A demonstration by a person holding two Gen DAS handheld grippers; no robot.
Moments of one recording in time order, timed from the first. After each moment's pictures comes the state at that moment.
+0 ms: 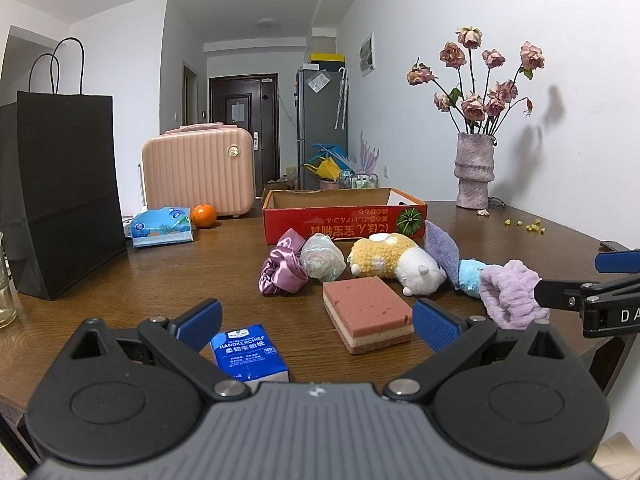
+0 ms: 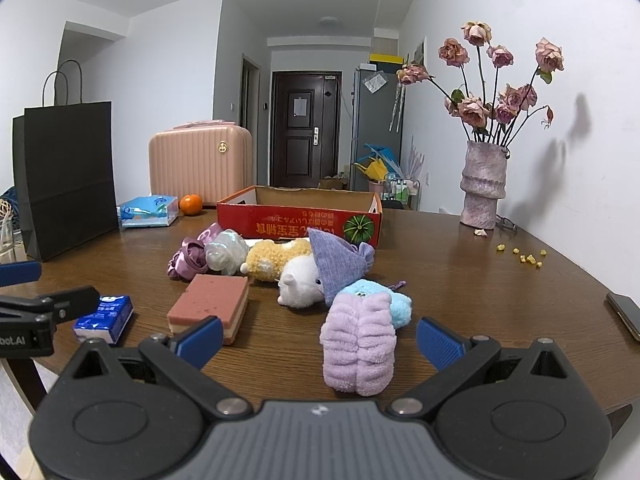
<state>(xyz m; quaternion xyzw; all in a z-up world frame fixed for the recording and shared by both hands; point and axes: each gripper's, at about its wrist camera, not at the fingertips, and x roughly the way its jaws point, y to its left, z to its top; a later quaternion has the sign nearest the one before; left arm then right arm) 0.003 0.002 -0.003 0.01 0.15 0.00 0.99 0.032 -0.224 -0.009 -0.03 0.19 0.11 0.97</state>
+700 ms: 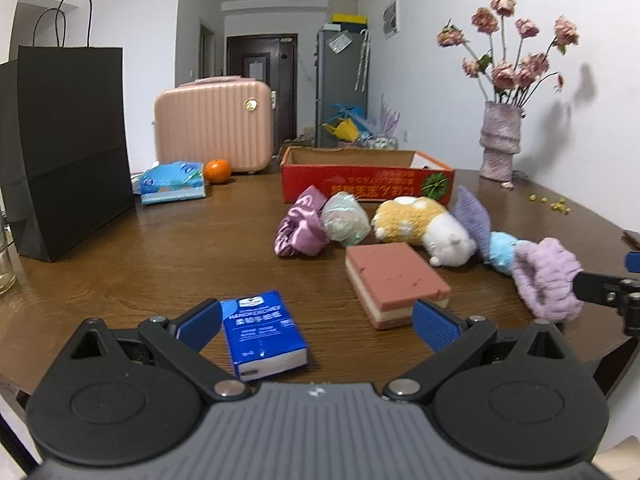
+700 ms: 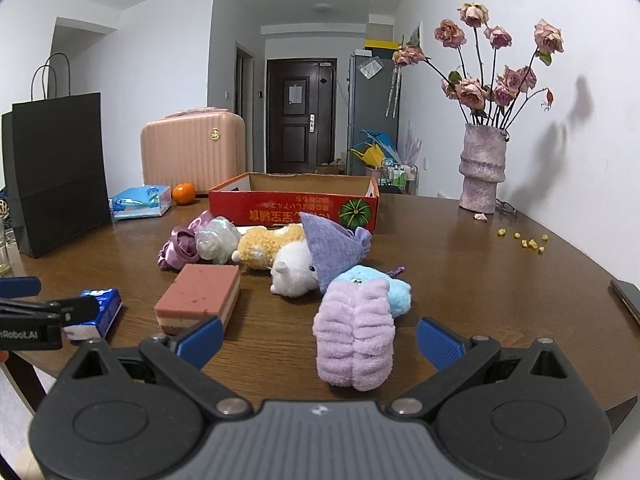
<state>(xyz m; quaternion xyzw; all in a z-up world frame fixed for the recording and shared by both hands) 0.037 0.014 -0.016 -0.01 0.22 0.03 0.97 0.049 -0.226 -0.014 -0.02 0.22 0.10 0.97</state>
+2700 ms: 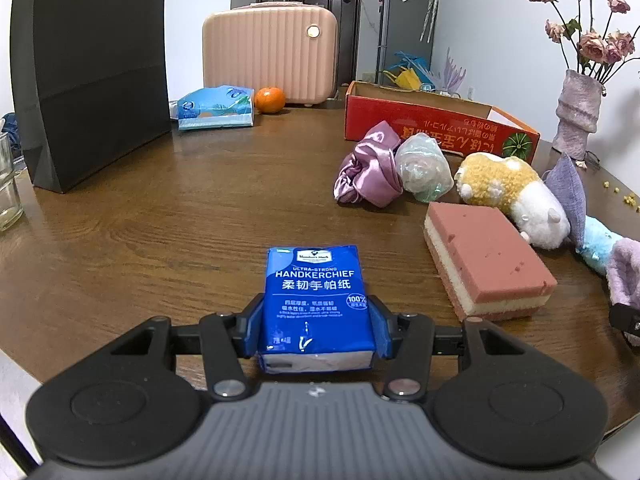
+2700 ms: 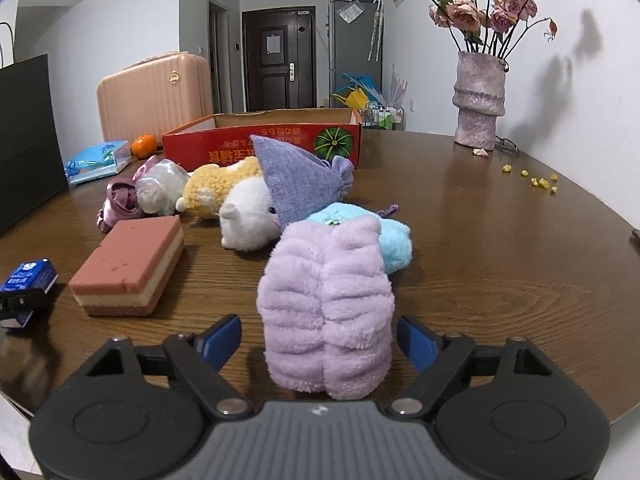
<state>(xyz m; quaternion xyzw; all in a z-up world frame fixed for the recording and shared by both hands) 0.103 0.040 -0.053 -0.05 0.31 0.11 0.94 0.131 -0.229 -0.067 -0.01 0.30 0.08 0.95</state>
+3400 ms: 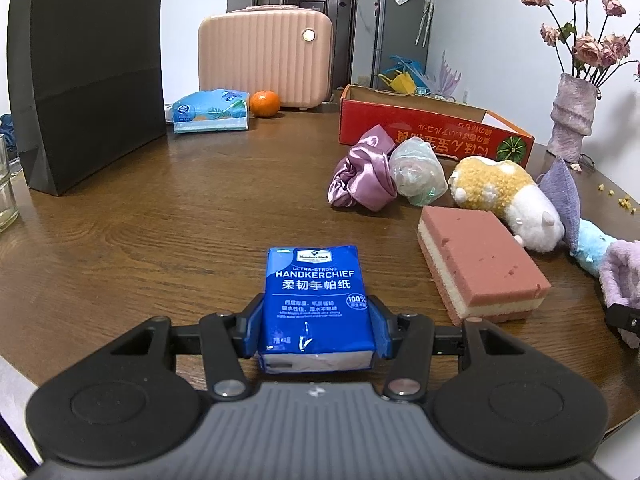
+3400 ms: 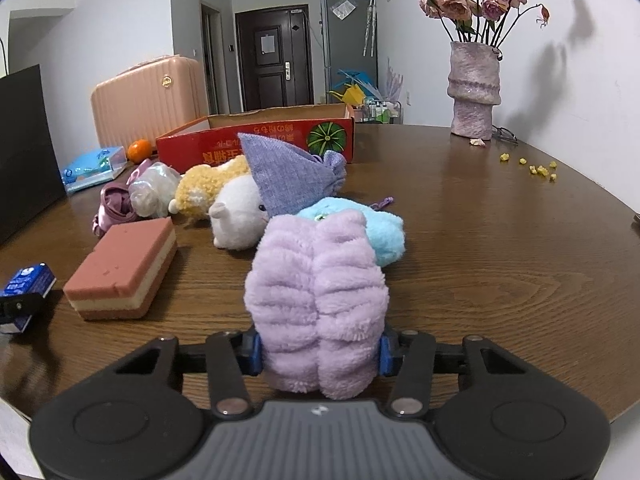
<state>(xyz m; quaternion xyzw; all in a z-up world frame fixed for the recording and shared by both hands) 0.102 0.040 -0.053 -0.06 0.30 0.10 0.95 0.134 -0.237 -0.071 0.01 0.30 0.08 0.95</state>
